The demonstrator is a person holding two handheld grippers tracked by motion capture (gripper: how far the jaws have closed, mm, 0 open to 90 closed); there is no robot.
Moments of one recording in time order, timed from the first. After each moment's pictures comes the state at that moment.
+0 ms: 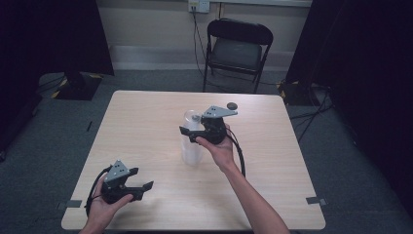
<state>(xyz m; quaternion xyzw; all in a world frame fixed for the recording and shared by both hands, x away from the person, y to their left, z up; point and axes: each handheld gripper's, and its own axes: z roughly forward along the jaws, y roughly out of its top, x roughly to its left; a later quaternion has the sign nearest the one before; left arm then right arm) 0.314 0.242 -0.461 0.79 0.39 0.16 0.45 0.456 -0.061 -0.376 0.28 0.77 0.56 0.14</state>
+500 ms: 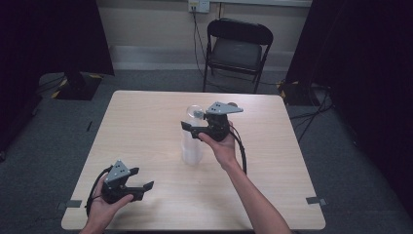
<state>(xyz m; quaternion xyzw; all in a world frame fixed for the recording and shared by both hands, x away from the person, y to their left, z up) 0.314 0.241 -0.462 0.79 0.39 0.16 0.45 0.454 -0.069 -0.359 0.28 0.75 0.58 0.14</state>
